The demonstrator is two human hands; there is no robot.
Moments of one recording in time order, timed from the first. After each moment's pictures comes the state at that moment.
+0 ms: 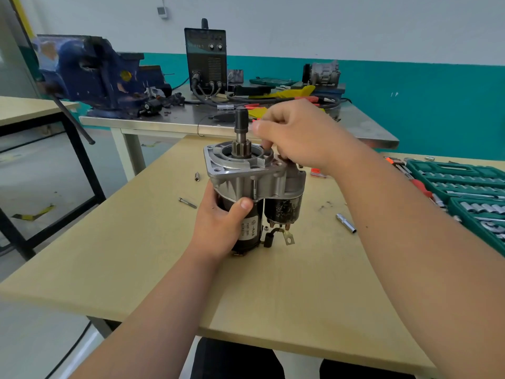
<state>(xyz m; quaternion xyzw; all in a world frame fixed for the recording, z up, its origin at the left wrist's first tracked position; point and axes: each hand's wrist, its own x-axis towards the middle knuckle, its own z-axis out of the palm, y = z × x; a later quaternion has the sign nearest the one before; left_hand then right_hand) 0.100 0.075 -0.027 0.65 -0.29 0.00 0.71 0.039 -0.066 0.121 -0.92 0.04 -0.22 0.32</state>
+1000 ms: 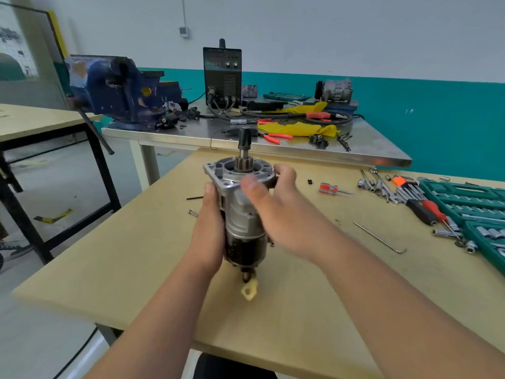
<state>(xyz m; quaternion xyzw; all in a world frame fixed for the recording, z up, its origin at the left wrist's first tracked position) 0.099 0.083 -0.003 0.60 -0.28 -0.05 0.74 0.015 -0.030 0.058 -0.87 0.04 -0.14 0.48</state>
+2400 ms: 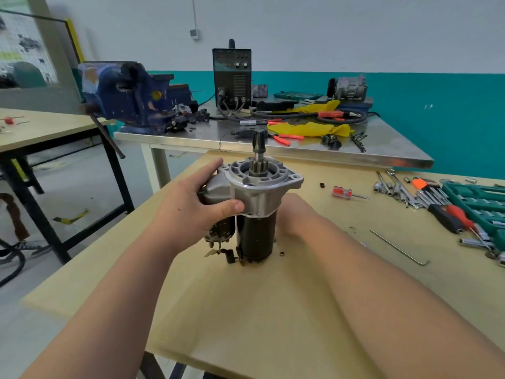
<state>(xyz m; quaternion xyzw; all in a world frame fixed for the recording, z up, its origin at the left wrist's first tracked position) 0.137 0.125 0.040 0.79 -0.33 0.05 0.52 0.128 -0.092 0.002 -0.97 0.14 -0.06 0.18</state>
